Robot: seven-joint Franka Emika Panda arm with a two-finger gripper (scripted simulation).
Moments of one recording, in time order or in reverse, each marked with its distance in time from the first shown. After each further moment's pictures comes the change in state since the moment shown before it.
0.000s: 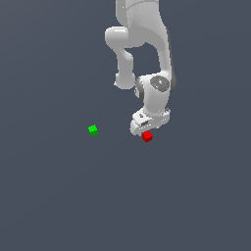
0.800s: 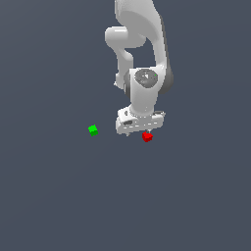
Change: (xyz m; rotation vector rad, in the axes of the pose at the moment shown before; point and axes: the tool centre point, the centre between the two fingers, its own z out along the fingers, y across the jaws) arm 0.017 0.073 -0.051 0.002 -0.018 0.226
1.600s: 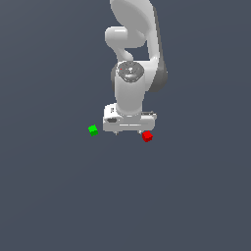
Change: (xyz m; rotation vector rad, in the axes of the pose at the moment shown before) arm 0.014 0.052 -0.035 0.001 -0.015 0.162
